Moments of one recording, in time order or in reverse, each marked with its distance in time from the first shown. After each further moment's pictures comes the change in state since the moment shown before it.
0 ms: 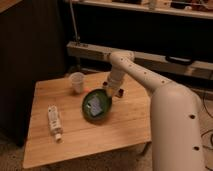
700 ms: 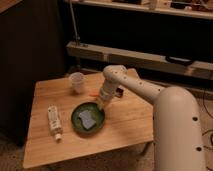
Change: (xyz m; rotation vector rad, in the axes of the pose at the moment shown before) arm 0.019 -0.083 0.062 0.089 -0.003 -0.123
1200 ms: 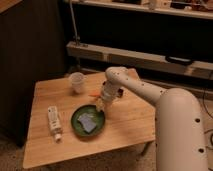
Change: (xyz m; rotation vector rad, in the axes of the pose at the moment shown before) arm -0.023 0.000 0.019 0.056 -0.008 0.017
